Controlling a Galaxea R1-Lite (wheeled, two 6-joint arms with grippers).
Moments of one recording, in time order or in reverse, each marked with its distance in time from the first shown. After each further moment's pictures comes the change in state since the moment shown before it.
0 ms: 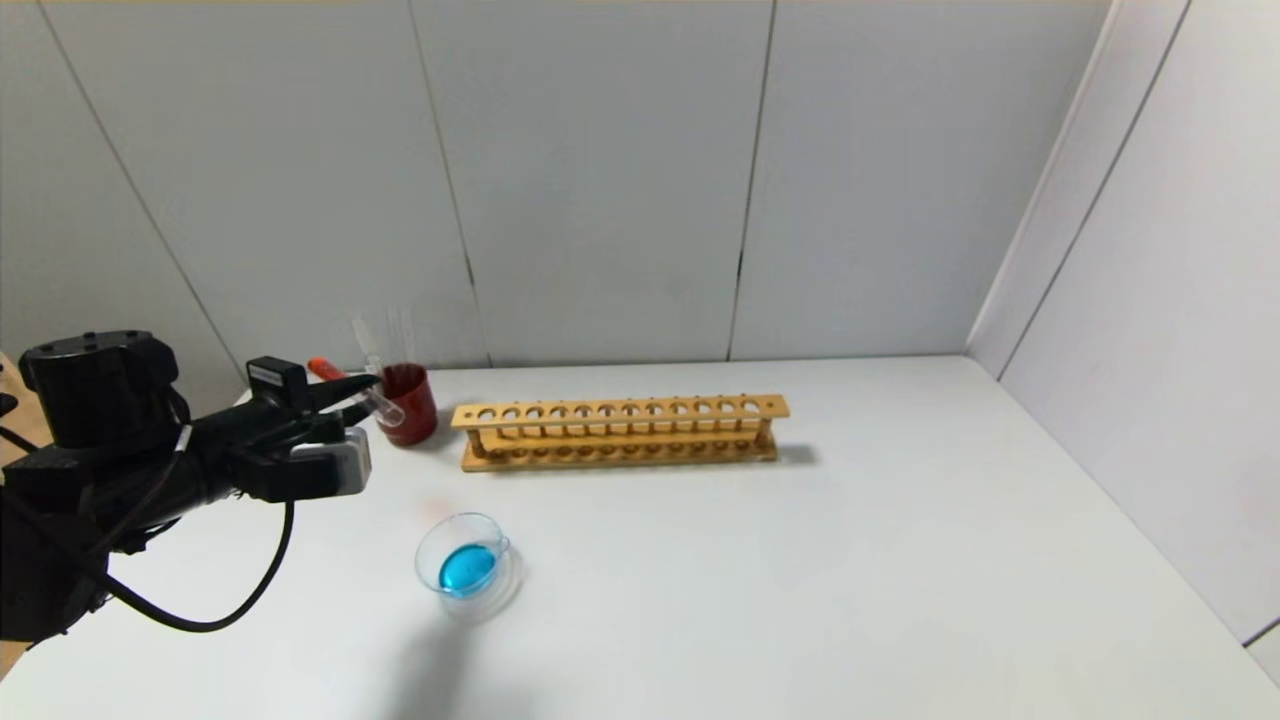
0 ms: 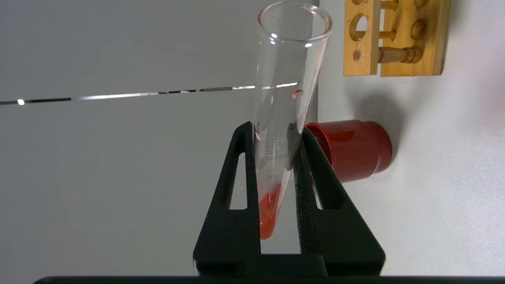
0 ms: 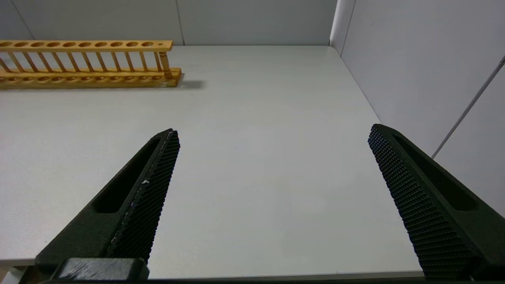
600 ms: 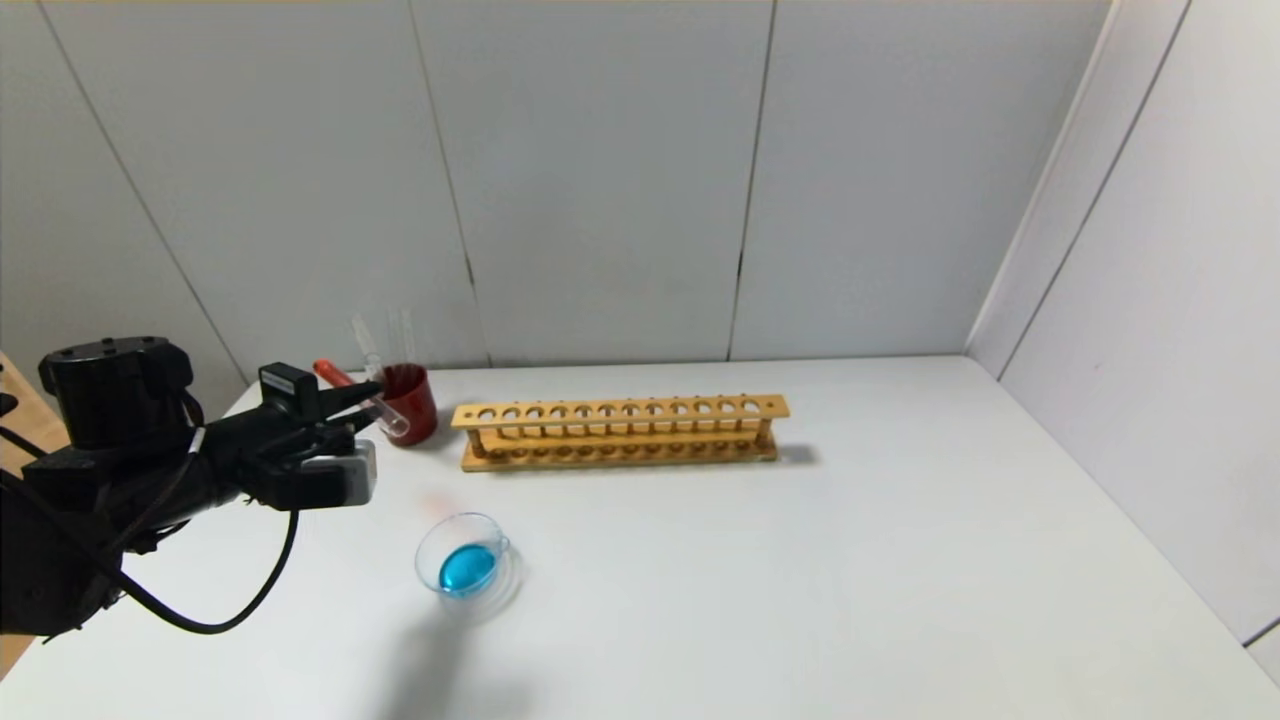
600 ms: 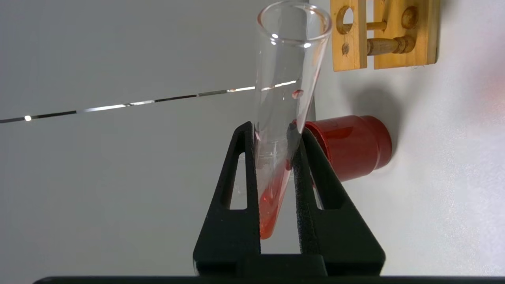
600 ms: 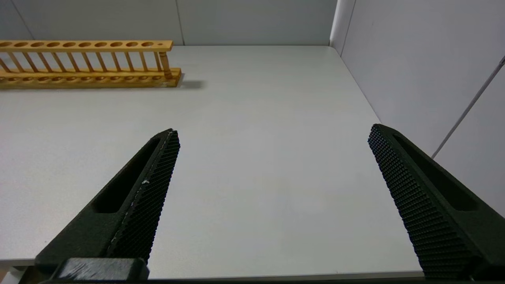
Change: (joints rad) left arm 0.000 0.034 -0.007 0.001 -0.001 0.076; right arm 0.000 0.000 0.000 0.000 -0.001 0.000
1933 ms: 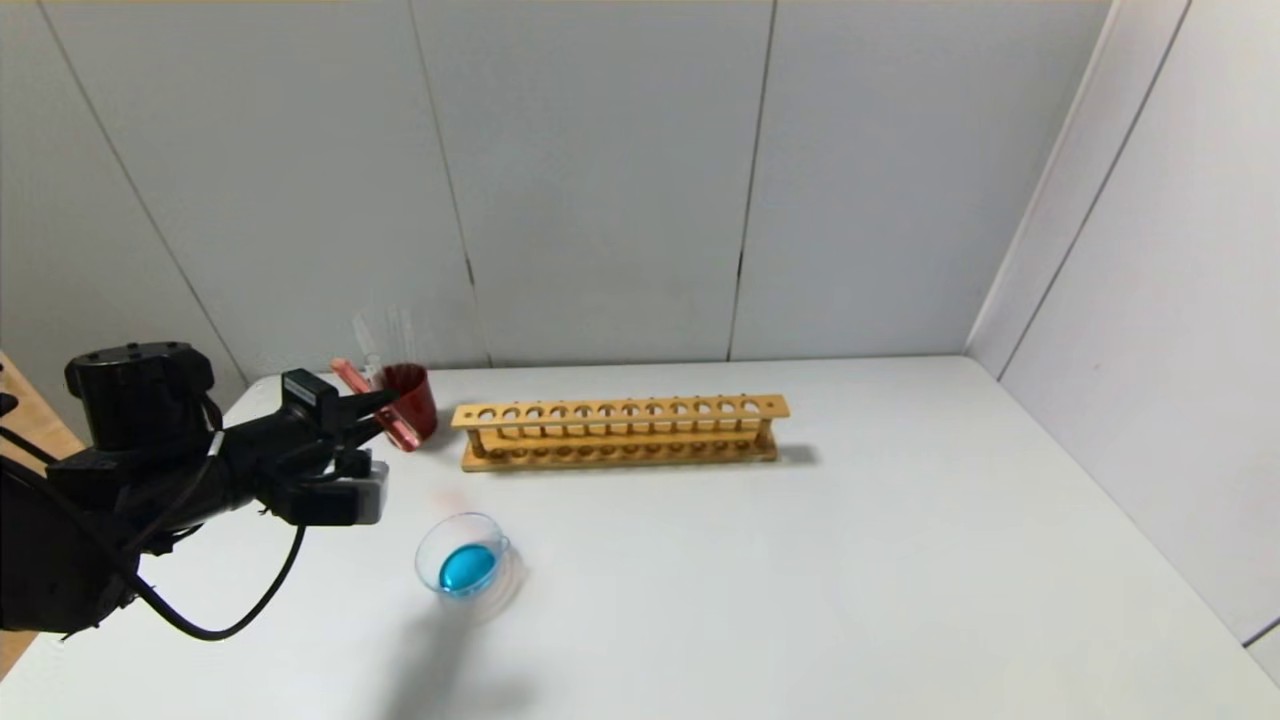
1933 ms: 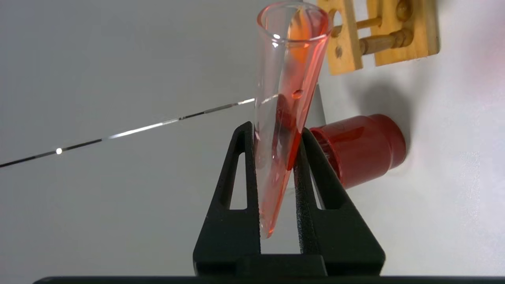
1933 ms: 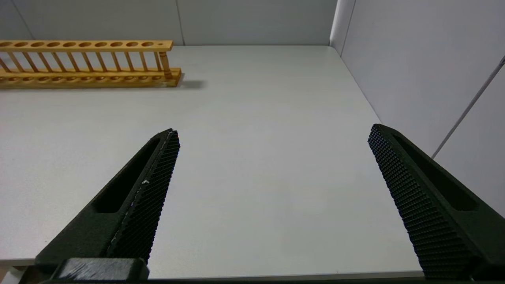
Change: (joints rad) left arm -0.021 0.029 -0.005 0.003 -0.009 0.127; right arm 0.000 0.000 0.000 0.000 0.000 0.000
